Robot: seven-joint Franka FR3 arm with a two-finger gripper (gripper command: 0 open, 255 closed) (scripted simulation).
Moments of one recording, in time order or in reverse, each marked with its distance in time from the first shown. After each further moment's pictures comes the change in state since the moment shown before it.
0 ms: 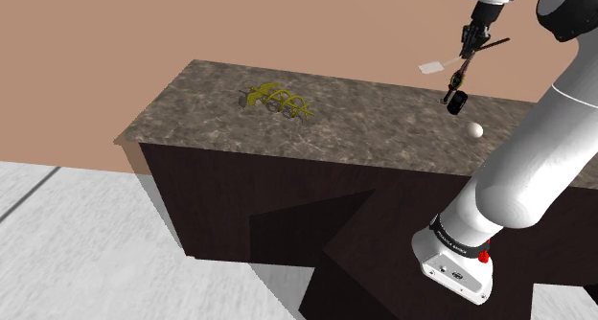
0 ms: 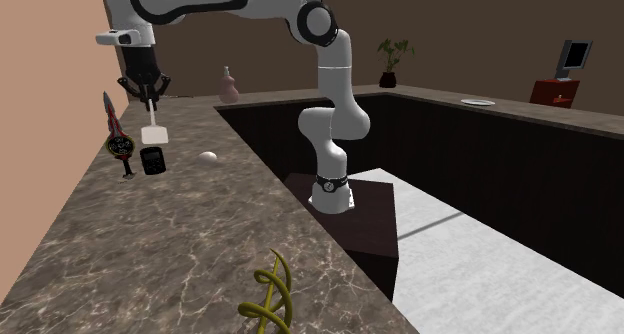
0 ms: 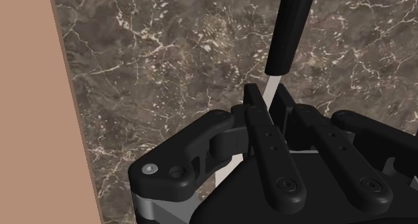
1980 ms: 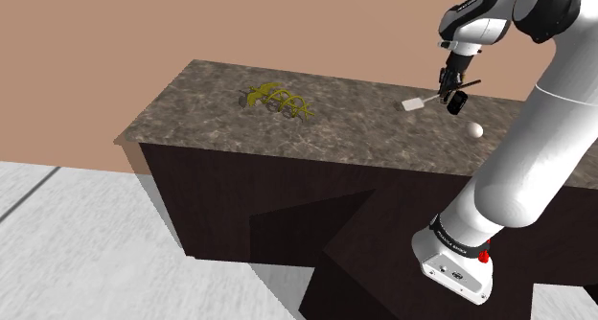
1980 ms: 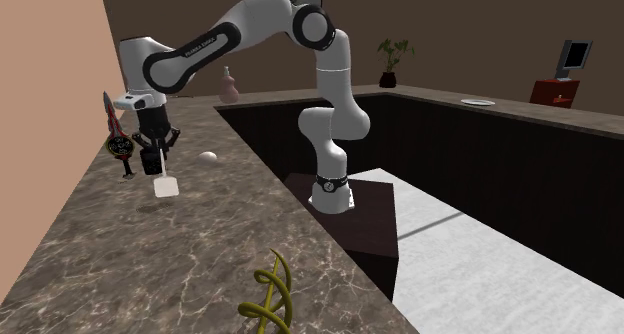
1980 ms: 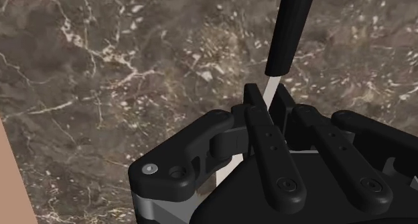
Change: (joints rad) arm -0.031 0.103 0.010 -0.345 0.098 0.396 -0.051
